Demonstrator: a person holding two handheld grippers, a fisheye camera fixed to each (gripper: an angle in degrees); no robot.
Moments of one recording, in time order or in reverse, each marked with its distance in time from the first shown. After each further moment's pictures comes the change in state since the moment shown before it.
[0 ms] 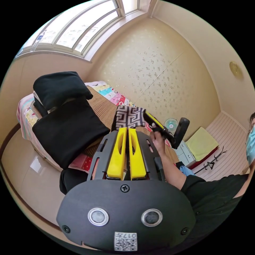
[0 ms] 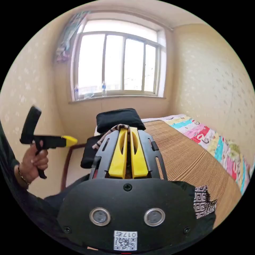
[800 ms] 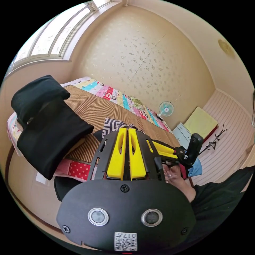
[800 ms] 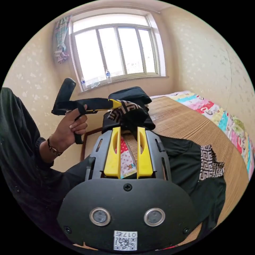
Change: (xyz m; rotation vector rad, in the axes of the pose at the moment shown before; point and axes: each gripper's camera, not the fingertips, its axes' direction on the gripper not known) left arm 0.088 -0.011 0.049 -0.102 0.054 0.134; right arm -0.066 0.075 -0.055 -0.232 -0.039 -0.070
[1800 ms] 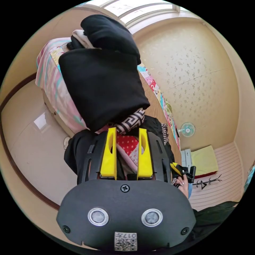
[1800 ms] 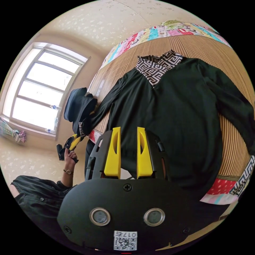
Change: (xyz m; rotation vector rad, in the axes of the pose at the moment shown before) left arm -0.263 0.102 -0.012 -0.090 -0.158 -0.494; right arm 0.309 0.252 -0.059 -0.214 -0.030 0.953
